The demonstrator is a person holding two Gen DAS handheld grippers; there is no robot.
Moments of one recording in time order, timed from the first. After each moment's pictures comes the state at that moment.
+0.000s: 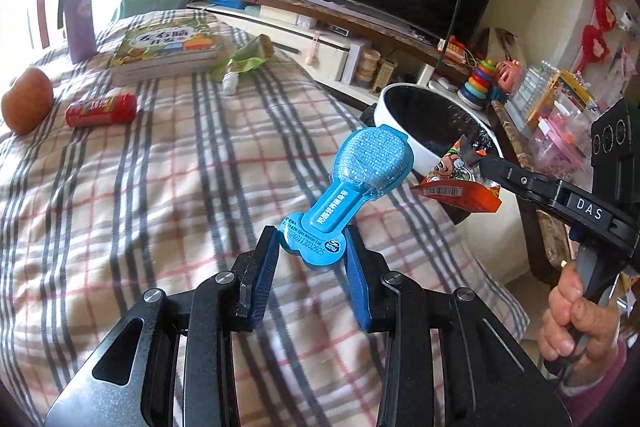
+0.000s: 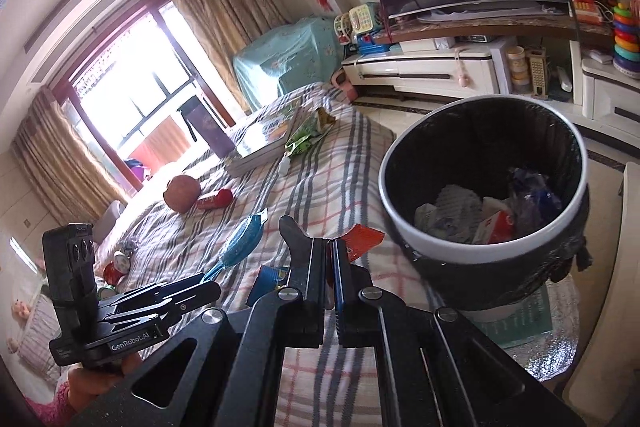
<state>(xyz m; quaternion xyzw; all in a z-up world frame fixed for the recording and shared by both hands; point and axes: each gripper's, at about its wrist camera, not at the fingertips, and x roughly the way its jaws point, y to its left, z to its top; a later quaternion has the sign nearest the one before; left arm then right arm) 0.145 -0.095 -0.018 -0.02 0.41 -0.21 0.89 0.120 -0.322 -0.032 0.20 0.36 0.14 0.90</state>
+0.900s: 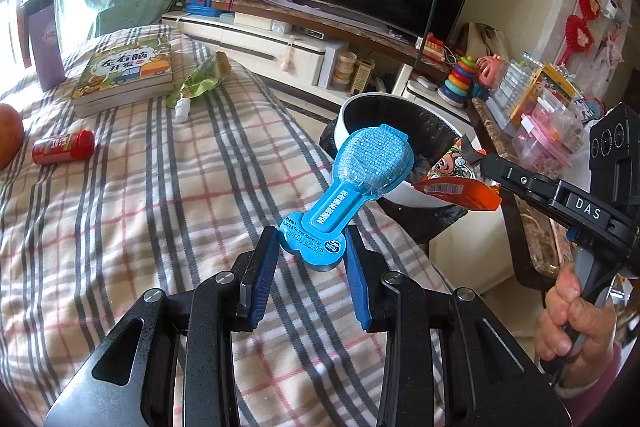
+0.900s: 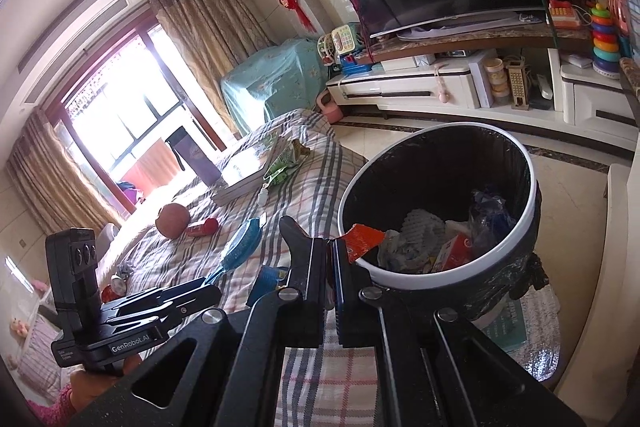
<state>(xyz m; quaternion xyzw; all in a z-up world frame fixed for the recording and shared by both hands) 0.158 -0.135 -0.002 -0.01 0.40 -0.25 0.88 0.117 -0.359 -0.019 0.21 0.33 0.11 0.91</state>
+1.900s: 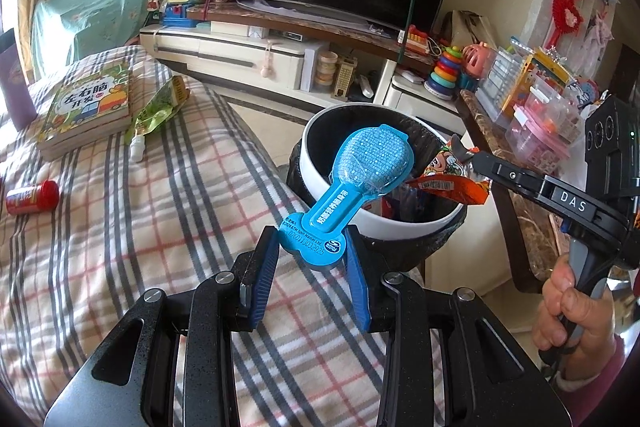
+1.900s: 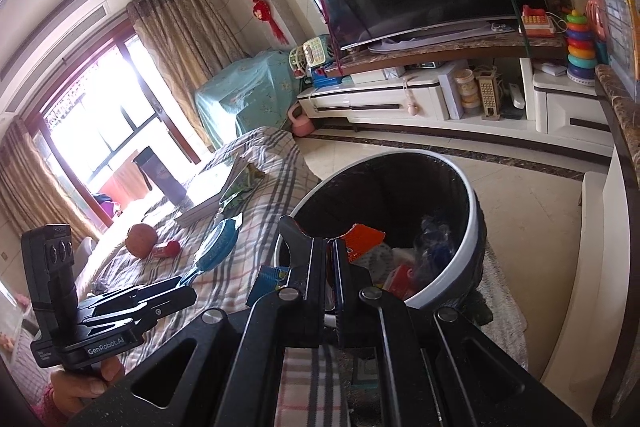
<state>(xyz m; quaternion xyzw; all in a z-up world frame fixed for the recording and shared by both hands) 0.180 -0.184 0.007 0.02 0.39 -0.27 0.88 0.133 -0.408 -0.020 0.21 0.33 0.06 0.92</state>
